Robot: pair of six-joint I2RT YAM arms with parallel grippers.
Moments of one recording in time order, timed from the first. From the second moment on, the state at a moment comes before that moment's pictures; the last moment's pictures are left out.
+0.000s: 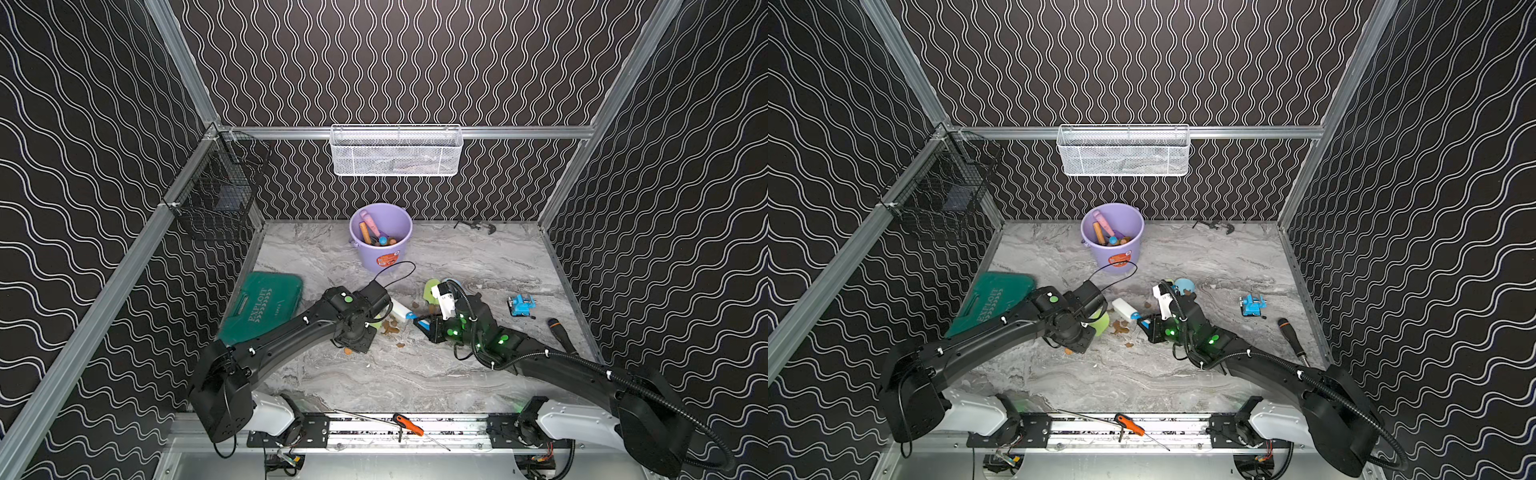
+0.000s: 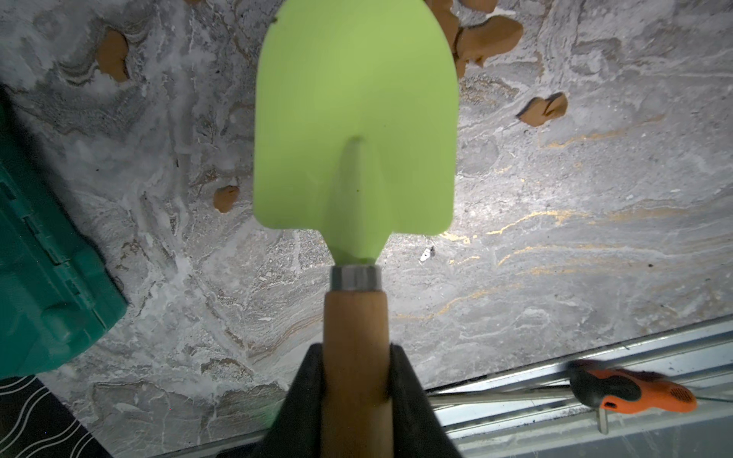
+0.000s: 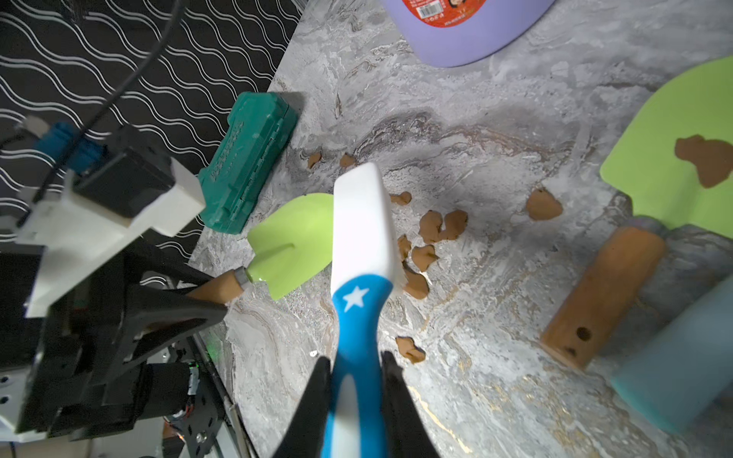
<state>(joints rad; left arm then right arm) -0.79 1.42 1.12 -1.17 -0.15 -0.37 0.74 1.19 0.57 0.11 -0.21 0.67</state>
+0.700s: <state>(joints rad) -0.27 1.23 0.82 -0.74 0.76 -0.50 0.57 1.17 0.37 0.47 -0.51 1.01</state>
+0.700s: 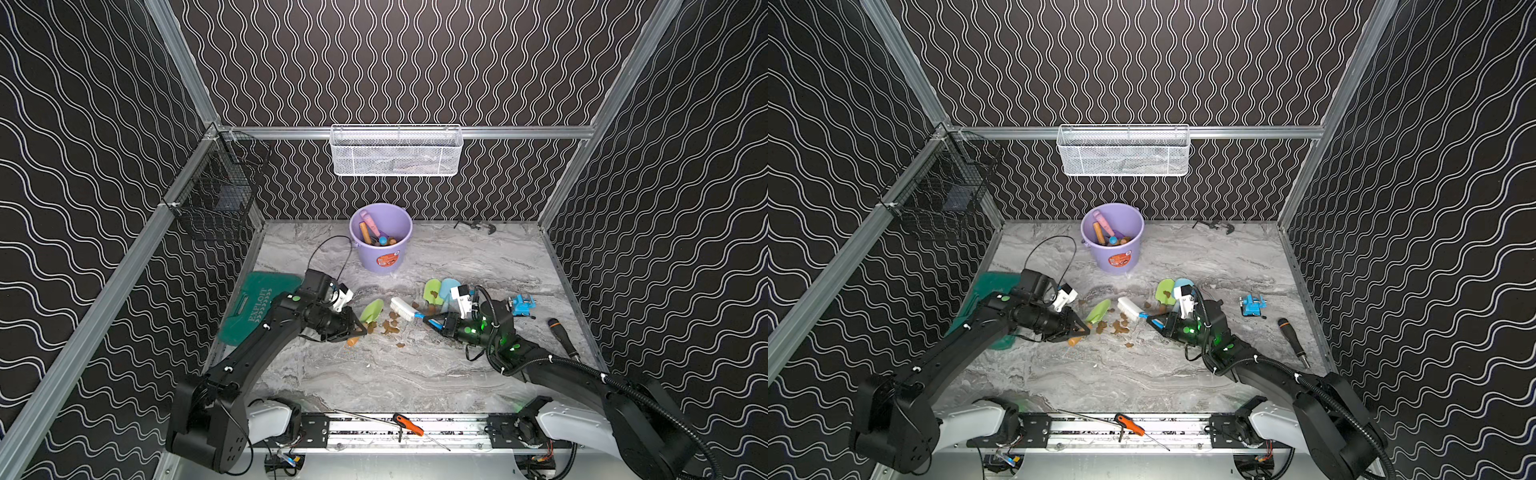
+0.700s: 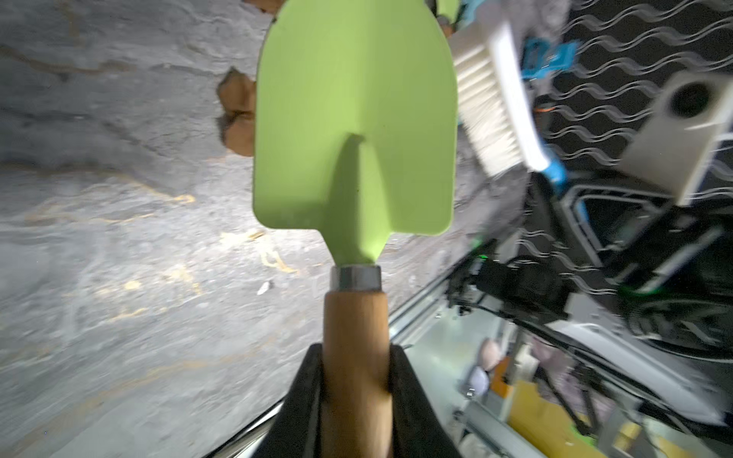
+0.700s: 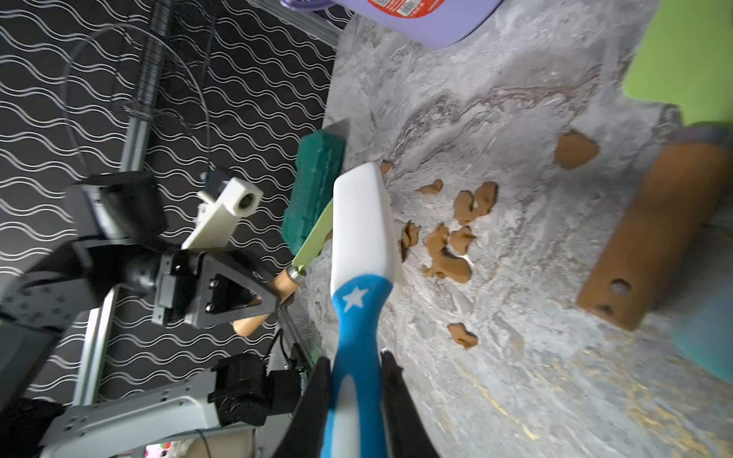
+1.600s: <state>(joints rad) -0.20 1.29 0.44 0.63 1.09 -1.56 0.56 1.41 0.34 1.06 -0.54 1.24</state>
